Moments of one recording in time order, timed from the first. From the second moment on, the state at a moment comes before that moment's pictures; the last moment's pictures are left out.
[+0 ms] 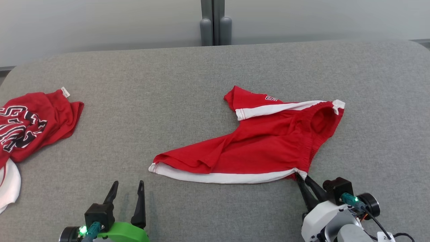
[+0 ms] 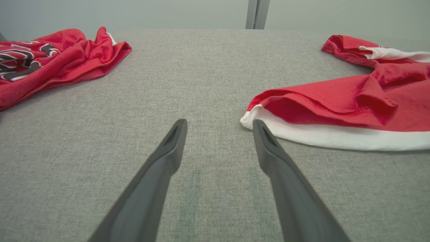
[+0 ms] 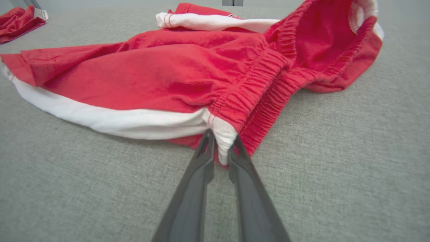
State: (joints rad) left arm -0.04 0.05 -0.08 0.42 -0.14 -0.12 -0.26; right arm -0.19 -0.05 0.16 0.57 0.10 0.13 -0.26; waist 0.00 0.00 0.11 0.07
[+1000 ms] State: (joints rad) left arm -0.17 0.08 -0.25 0.59 -0.35 -0.13 -0.27; right arm -0.24 -0.05 0.15 0.49 0.05 0.13 -0.26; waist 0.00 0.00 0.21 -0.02
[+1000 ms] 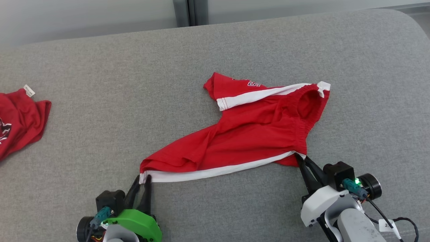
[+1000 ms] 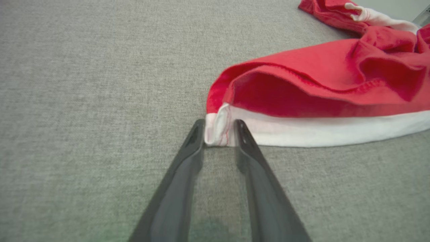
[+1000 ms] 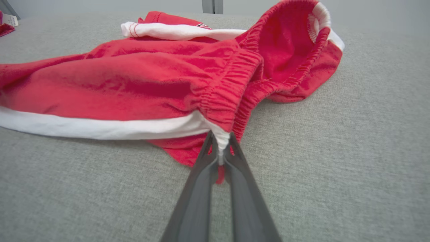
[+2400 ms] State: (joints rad) left arm -0.88 0.47 -0.32 0.22 -0.56 -0.13 -0.05; right arm -0.91 -0.27 0.19 0.14 0.01 0.13 -0.14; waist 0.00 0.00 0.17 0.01
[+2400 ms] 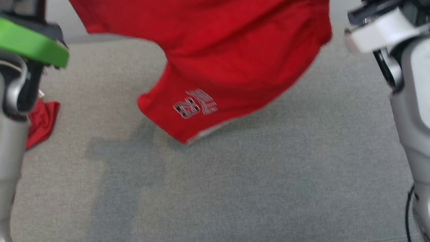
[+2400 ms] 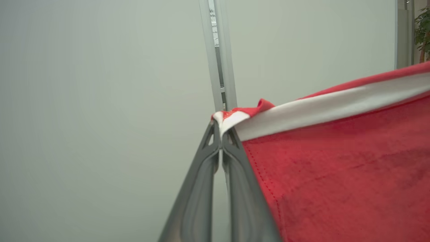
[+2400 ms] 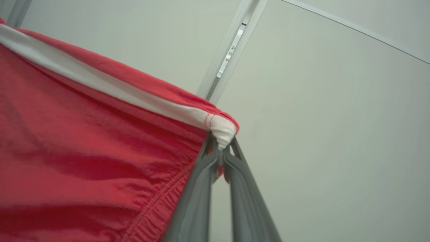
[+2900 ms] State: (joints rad) left arm -1.09 0.37 -0.28 0.56 -0.57 -0.13 -0.26; right arm -1.20 -0.13 0.12 0.53 -0.27 0.13 -0.26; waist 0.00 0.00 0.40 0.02
